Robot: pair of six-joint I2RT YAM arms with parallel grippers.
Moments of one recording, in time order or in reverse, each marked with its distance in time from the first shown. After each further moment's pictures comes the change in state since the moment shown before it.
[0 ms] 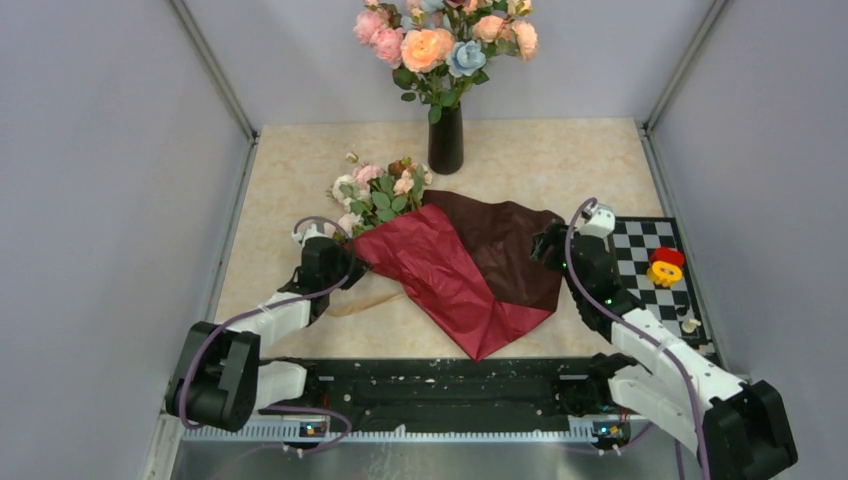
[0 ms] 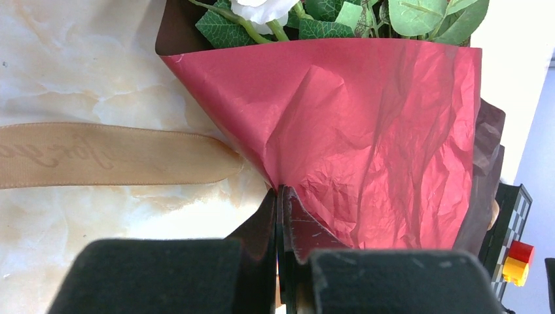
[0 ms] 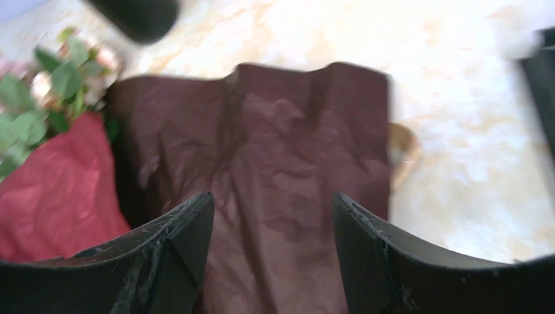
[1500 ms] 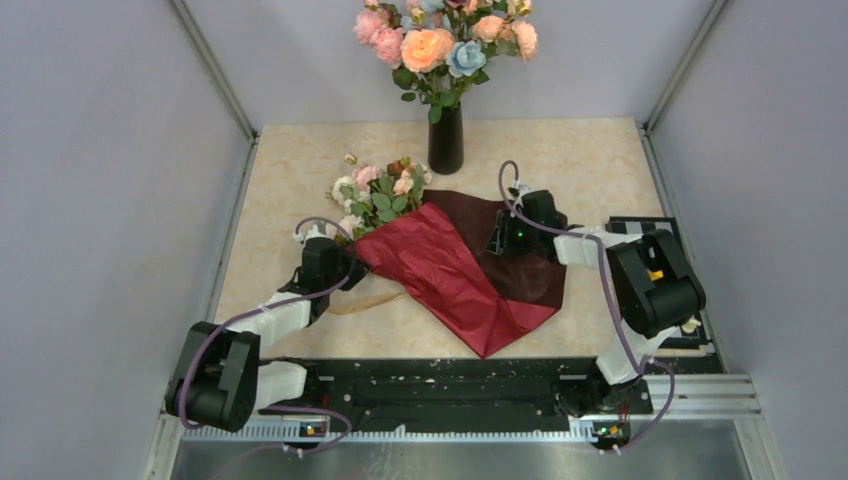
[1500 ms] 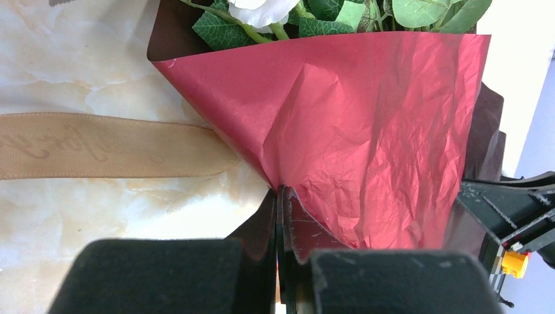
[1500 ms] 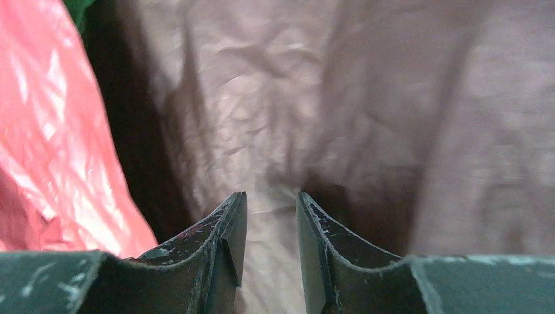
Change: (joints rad) left arm 0.000 0.000 0.000 -0.012 0.018 0.002; right arm -0.030 0.832 0.430 -0.014 -0.643 -0.137
